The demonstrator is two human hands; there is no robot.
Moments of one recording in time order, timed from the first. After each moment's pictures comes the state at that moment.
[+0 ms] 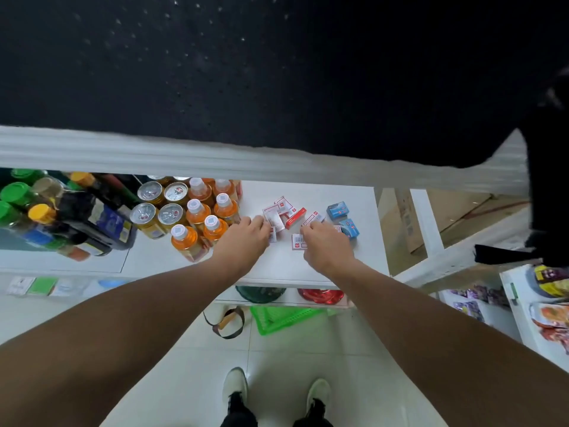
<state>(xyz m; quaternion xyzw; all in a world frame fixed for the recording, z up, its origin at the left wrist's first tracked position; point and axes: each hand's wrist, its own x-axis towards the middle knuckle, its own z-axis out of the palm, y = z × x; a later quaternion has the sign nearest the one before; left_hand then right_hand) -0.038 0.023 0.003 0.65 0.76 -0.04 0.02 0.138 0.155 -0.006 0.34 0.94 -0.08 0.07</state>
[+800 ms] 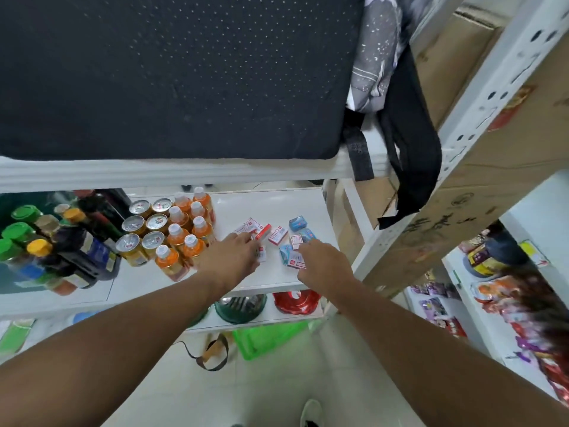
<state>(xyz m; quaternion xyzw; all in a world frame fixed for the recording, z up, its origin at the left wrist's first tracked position) 0.034 -0.019 0.109 0.65 0.76 -0.03 0.03 0.239 0.090 0.096 0.41 0.91 -0.08 0.02</state>
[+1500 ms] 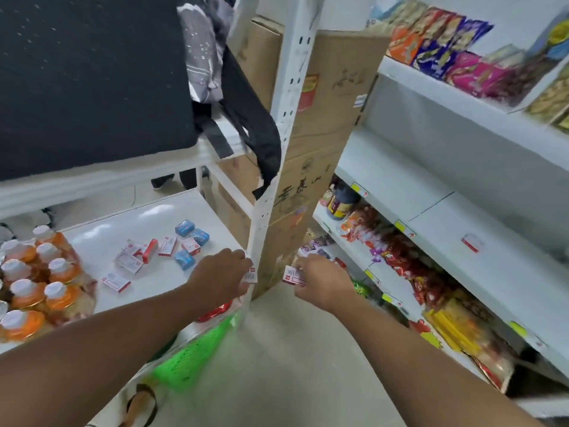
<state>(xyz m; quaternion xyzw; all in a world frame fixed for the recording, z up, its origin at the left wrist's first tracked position) 0.162 -0.012 0.131 0.84 0.53 -0.01 0.06 0.409 -0.025 0.154 0.64 0.76 -0.12 0.04</state>
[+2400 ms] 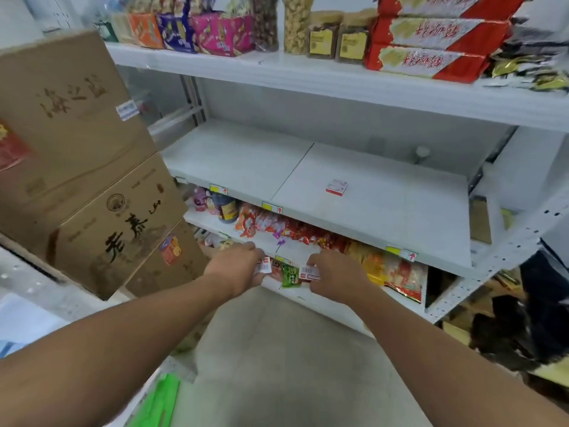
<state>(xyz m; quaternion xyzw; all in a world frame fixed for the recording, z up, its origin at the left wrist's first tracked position) 0.624 0.021 0.155 0.95 0.32 -0.04 0.02 0.832 -0.122 0.143 0.80 0.59 -0.14 -0.03</state>
